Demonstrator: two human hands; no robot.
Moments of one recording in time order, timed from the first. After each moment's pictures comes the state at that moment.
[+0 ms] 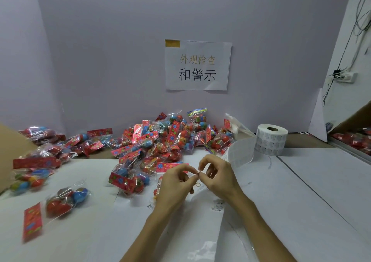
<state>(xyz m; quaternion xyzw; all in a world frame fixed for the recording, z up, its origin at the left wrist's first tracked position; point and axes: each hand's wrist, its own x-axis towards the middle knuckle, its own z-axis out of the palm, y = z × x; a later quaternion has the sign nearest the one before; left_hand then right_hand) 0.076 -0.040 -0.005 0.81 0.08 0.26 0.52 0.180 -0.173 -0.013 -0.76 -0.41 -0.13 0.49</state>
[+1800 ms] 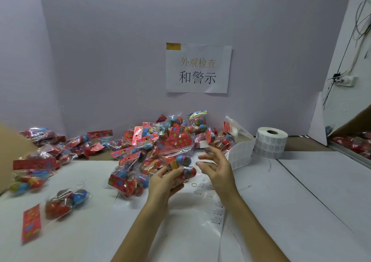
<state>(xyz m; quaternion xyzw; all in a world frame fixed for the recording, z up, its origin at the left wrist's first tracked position) 0.077 -0.020 -0.002 0.54 0.21 0.20 0.79 0.168 -0.161 -0.002 -0.66 -0.26 -0.01 0.71</state>
